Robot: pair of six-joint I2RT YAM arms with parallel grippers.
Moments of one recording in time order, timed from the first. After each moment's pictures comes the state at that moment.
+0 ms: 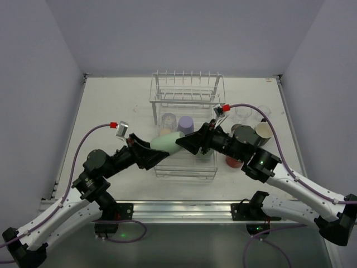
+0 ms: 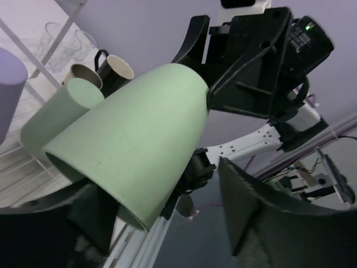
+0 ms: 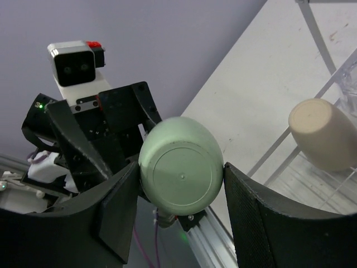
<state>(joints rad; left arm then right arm) -0.74 0.52 0.49 0.17 0.32 -0.85 0.90 0.91 0.87 0.00 -0.14 0.75</state>
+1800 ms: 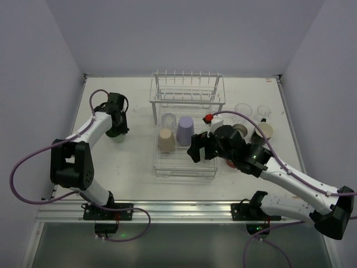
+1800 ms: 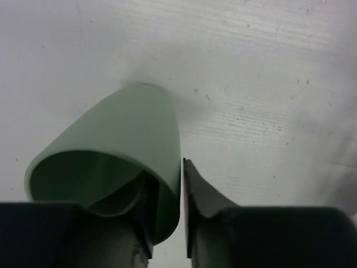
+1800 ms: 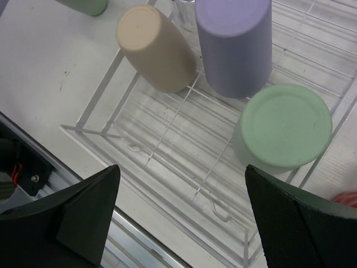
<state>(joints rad) -0.14 1.59 1.12 -0.67 -0.16 -0.28 0.90 1.00 0.91 -0.48 0.13 0.43</state>
